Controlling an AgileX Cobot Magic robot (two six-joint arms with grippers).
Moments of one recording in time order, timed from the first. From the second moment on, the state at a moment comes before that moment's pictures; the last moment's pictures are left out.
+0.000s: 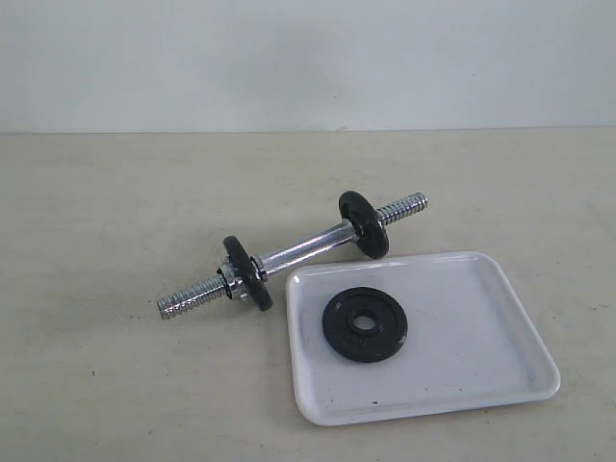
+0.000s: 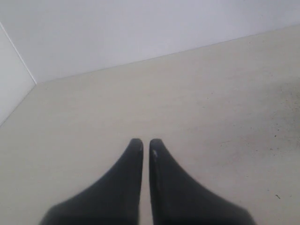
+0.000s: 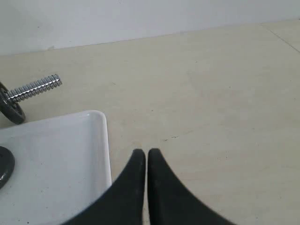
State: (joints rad) left arm 0.12 0.00 0.00 0.04 0.31 0.24; right arm -0.06 0.00 0.00 0.06 0.38 0.06
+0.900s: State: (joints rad) left arm 0.12 0.00 0.00 0.31 0.31 0.33; right arm -0.06 0.00 0.00 0.06 0.38 0.06
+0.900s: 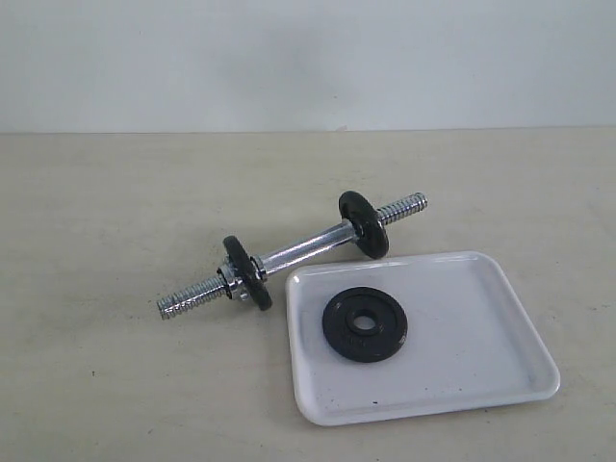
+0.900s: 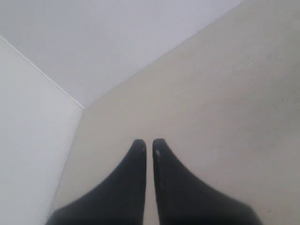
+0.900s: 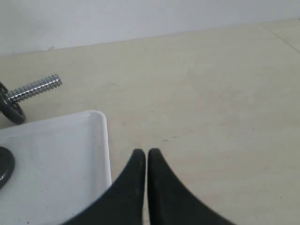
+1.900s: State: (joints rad) left arm 0.12 0.00 0.00 0.13 -0.80 -0.50; right arm -0.06 0.00 0.00 0.06 0.38 0.06
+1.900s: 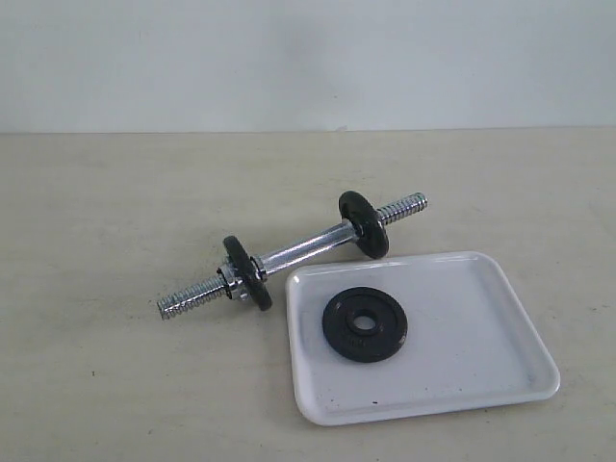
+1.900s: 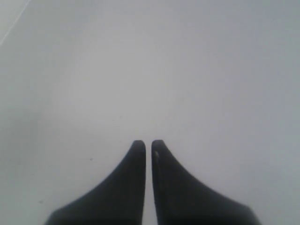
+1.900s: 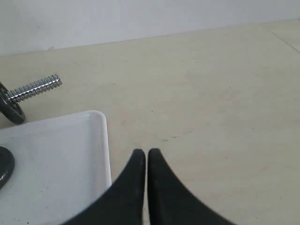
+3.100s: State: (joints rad) left arm 0.12 0.00 -0.41 0.97 -1.02 -1.17; right arm -0.06 0.00 0.00 0.06 0.38 0.06
